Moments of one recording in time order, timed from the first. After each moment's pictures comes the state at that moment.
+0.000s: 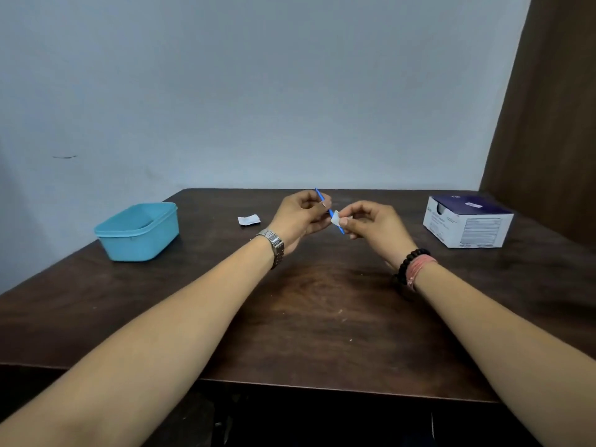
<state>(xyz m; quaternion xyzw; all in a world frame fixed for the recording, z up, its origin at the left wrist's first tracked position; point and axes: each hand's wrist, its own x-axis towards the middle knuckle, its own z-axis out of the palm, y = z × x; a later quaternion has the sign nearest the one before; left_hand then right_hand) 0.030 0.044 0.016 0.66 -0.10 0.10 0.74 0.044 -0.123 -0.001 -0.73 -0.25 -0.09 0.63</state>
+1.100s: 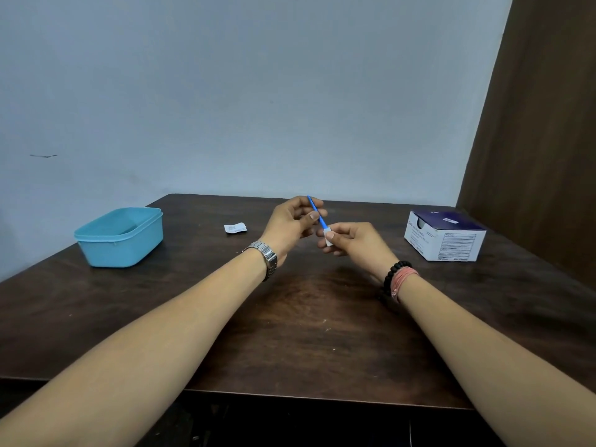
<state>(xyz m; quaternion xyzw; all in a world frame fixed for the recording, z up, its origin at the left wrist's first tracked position) 0.026 0.038 0.016 0.70 -0.13 0.16 0.69 0.041 -0.123 -0.002 -0.76 -0.25 -0.01 0.60</state>
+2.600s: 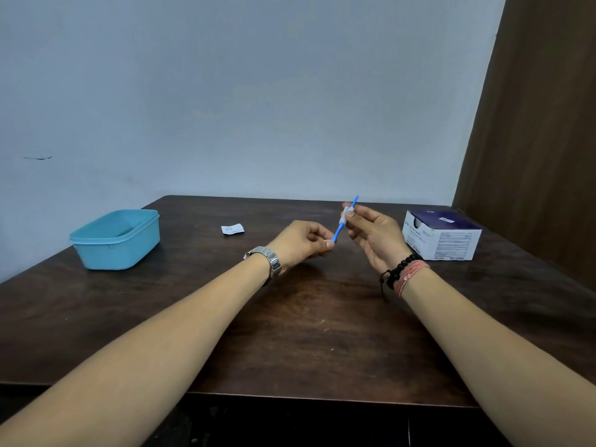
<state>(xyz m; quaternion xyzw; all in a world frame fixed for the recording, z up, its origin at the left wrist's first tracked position) 0.027 0.030 0.003 0.82 -0.15 0.05 0.55 0.048 -0.134 0.011 -0.55 -0.14 -0.02 0.82</state>
